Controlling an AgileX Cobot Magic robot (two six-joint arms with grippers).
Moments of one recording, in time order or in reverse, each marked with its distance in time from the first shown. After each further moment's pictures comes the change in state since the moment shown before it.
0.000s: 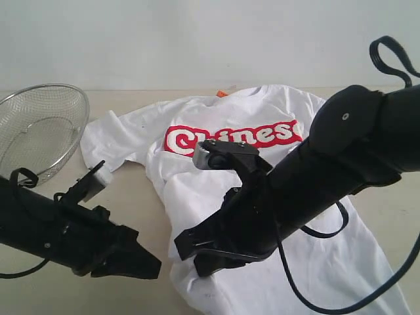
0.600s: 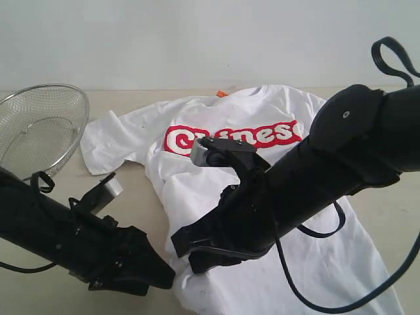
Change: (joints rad) left arm 0.000 0.112 -0.054 0.069 0.058 -0.124; right arm 0.000 0.000 0.000 0.055 -0.002 -0.055
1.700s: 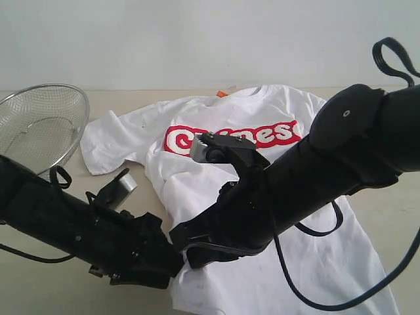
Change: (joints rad) left arm -0.032 0.070 -0.059 -0.083 0.054 -0.011; right arm 0.000 0.000 0.000 0.032 -0.024 -0.028
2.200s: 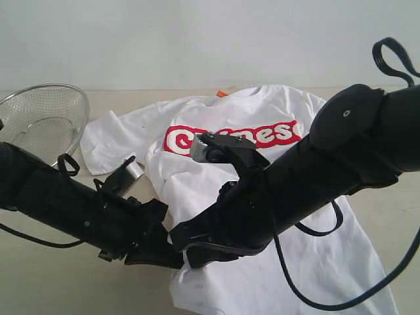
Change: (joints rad) left arm -0.002 0.020 -0.067 0.009 0.015 -0.004; right arm 0.000 0.000 0.000 0.002 0.000 0.000
